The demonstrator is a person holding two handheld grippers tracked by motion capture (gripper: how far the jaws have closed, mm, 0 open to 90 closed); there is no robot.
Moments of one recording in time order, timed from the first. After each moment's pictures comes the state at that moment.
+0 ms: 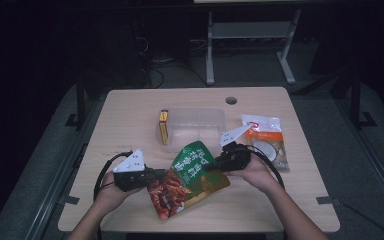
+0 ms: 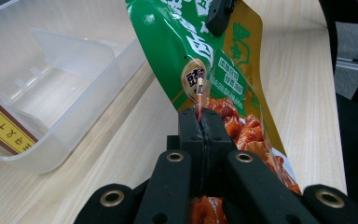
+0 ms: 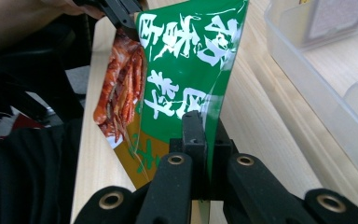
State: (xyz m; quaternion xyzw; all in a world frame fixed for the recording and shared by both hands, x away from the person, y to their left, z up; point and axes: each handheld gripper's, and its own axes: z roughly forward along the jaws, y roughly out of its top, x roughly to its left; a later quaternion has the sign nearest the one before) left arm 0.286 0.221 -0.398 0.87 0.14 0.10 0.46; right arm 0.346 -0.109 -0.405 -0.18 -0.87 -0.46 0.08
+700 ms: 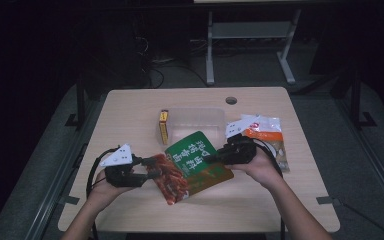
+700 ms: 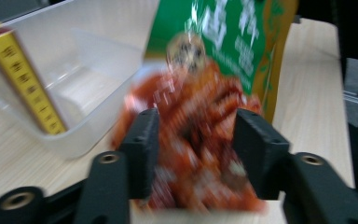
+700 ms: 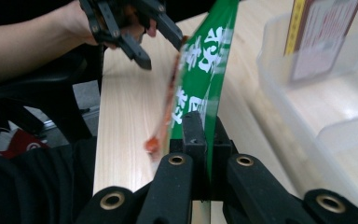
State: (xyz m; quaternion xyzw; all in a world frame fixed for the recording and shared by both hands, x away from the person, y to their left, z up) left arm 0.294 0.248 -0.400 0.84 0.20 0.10 0.49; right arm 0.340 -0.116 -0.363 -0.17 -0.85 -0.49 0.05
